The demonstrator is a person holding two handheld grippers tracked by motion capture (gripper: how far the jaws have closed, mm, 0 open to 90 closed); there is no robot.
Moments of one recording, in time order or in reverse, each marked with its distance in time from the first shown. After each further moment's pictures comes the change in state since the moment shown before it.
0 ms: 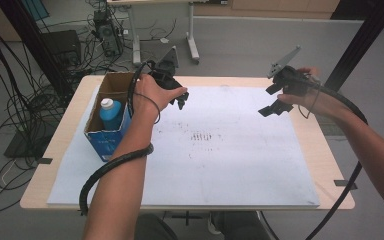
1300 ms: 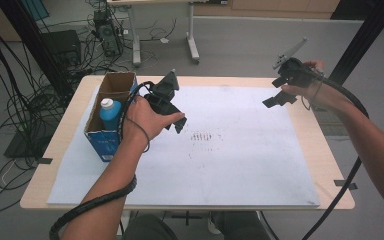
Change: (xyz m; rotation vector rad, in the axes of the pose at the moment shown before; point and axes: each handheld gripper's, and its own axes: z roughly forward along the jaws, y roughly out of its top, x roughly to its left) left arm -0.013 -0.058 0.001 0.039 -0.025 0.076; right arm -0.024 -0.004 -0.006 -0.005 -0.043 0.074
